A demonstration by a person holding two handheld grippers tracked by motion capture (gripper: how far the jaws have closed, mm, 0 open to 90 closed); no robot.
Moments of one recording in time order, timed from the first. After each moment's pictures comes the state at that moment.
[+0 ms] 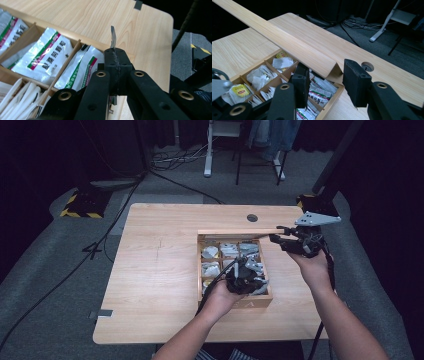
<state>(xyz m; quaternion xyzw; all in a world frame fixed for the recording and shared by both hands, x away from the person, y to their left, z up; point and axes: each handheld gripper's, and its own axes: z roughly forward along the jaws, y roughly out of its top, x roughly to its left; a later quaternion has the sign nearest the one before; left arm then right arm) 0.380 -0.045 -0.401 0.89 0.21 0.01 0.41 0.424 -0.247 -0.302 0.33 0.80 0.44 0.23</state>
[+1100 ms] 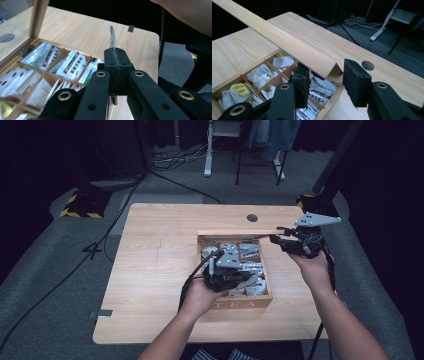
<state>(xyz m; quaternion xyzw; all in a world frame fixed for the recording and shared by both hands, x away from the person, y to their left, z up) 0.353 0.023 -0.347 0.86 0.18 0.06 0.48 0.422 -0.247 -0.302 0.33 0.80 0.44 0.23</state>
